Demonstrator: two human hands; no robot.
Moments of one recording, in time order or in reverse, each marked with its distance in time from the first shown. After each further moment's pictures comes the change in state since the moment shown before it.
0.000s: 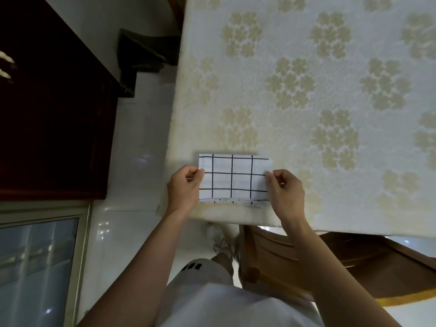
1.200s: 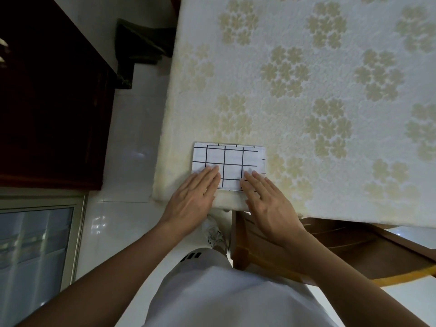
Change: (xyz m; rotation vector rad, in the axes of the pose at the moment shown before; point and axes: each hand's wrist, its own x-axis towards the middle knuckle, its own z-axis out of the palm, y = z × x) left_hand -0.050 -0.051 0.007 1.039 -0.245 0.947; right_hand -0.033 0.061 -0.020 -0.874 -0.323 -0.958
